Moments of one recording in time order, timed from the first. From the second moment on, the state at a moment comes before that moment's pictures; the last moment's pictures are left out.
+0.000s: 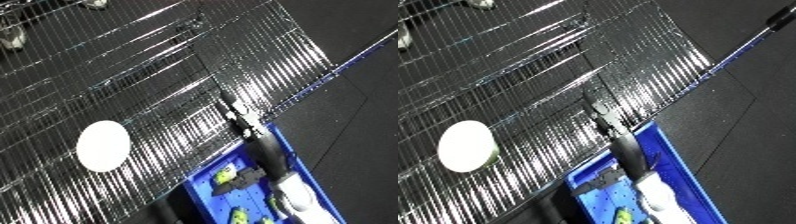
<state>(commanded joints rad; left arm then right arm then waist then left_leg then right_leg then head) -0.27 0.35 -0.18 0.22 -0.74 -0.30 0.00 -0.31 -0.49 0.10 0.04 0.33 -0.32 -0.08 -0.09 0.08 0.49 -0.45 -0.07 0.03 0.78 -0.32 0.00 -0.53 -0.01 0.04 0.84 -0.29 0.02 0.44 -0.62</state>
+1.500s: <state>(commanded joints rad) -0.27 0.44 -0.20 0.08 -0.75 -0.27 0.02 -0.70 -0.46 0.28 0.29 0.36 -0.16 -0.20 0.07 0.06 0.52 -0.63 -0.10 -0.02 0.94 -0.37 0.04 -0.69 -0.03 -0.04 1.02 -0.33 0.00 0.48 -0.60</state>
